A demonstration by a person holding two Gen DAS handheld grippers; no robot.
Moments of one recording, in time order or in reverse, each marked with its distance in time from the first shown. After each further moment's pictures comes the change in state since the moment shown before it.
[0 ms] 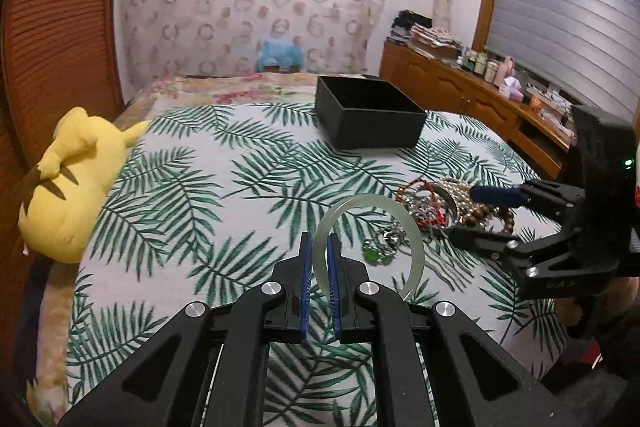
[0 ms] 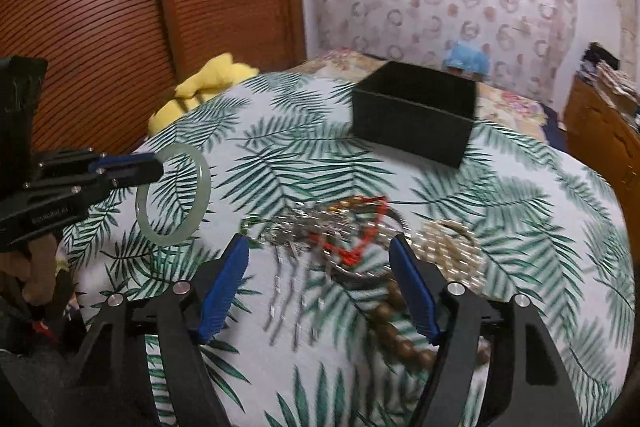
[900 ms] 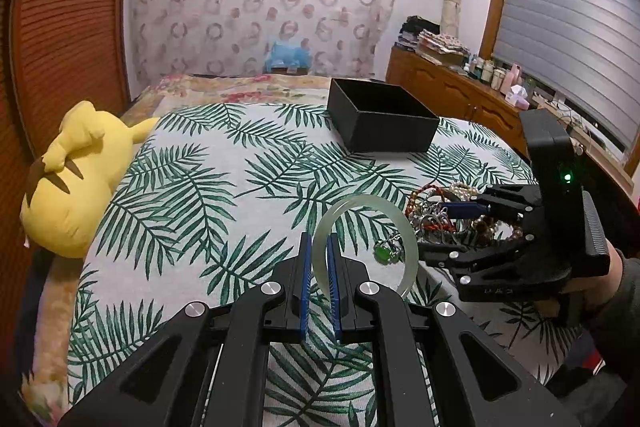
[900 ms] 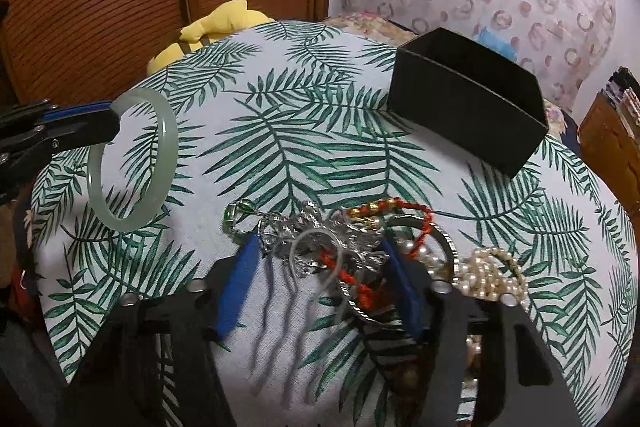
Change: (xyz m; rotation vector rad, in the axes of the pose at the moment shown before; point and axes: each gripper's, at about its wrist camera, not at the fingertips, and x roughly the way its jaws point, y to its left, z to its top) left arm -0.002 0.012 -0.006 -0.020 -0.014 0.011; right arm 0.057 0.009 0.012 -0.119 0.135 -0.023
